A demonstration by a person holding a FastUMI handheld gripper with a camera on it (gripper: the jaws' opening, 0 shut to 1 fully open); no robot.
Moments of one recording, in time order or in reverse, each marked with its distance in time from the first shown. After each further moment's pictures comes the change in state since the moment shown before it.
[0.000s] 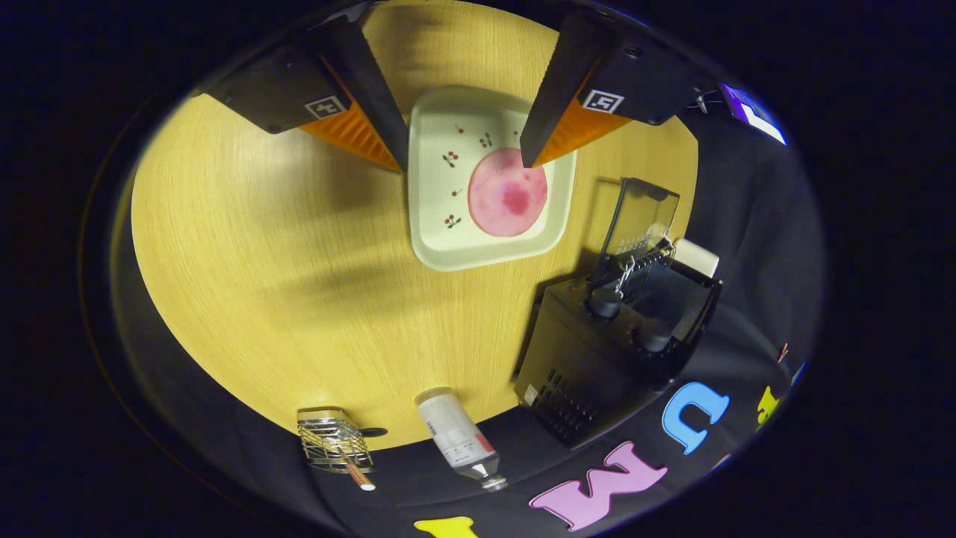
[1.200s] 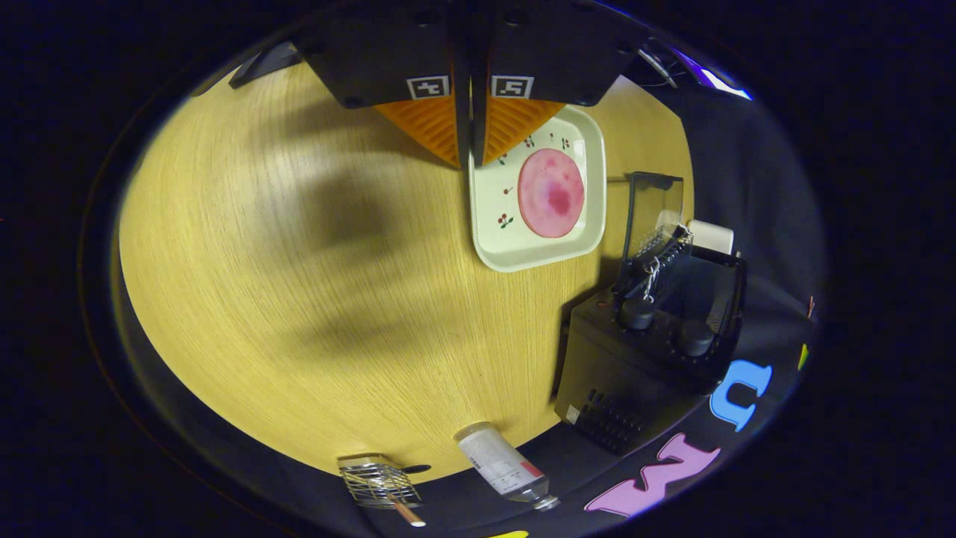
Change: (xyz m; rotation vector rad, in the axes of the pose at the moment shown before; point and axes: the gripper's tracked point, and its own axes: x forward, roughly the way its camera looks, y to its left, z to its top) arm 0.003 0.004 -0.021 0.264 0.067 -0.032
